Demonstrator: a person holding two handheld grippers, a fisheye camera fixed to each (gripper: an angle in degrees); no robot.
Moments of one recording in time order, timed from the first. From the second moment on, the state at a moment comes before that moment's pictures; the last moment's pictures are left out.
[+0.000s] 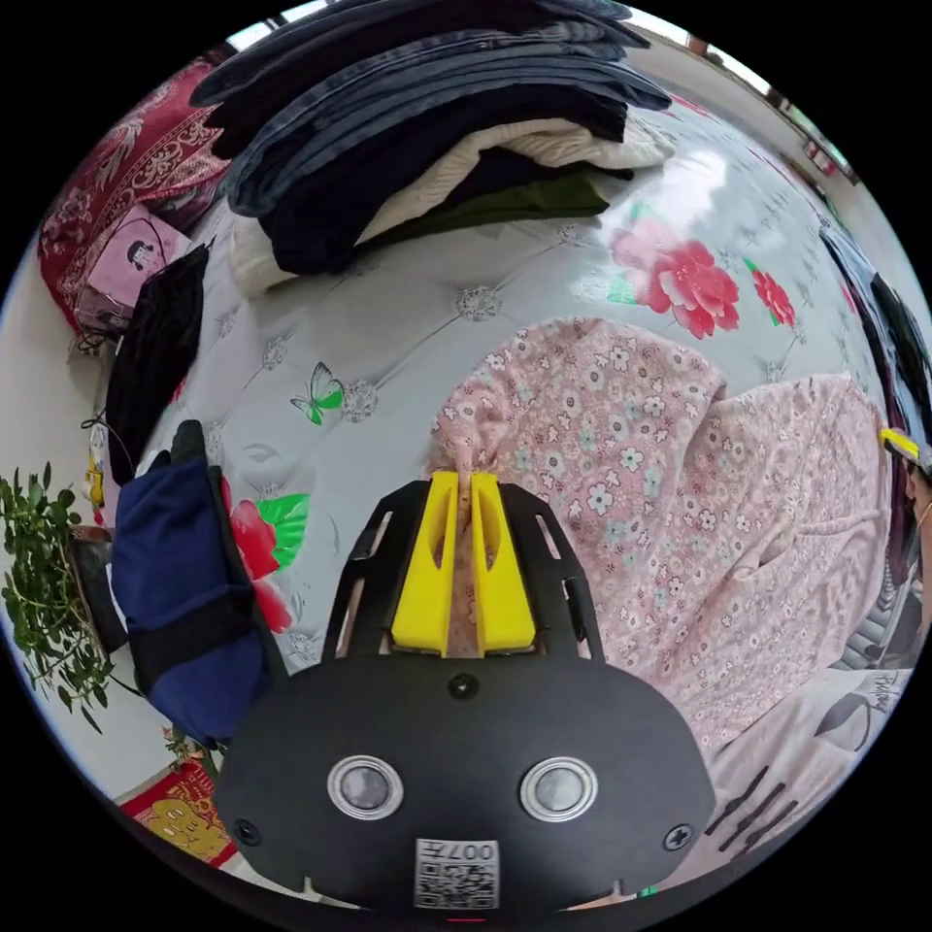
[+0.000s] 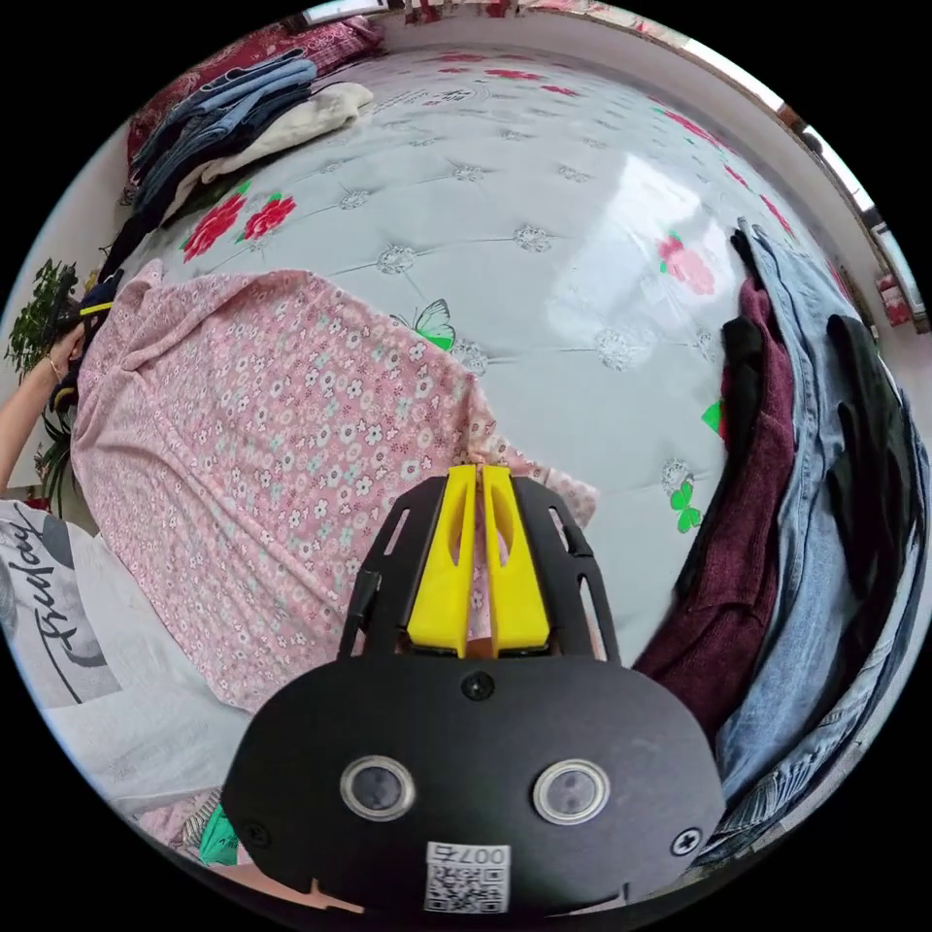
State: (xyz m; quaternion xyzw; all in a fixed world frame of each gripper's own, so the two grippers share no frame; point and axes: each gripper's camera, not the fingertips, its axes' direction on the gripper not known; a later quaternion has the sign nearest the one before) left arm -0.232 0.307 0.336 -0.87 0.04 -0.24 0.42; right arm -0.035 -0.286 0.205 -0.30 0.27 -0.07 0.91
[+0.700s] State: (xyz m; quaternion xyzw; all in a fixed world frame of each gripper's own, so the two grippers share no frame) left arm -0.312 0.322 0.304 -0.83 -0.13 -0.34 0.43; right arm -0.081 -0.211 0.191 -0.33 0.32 -0.16 0.88
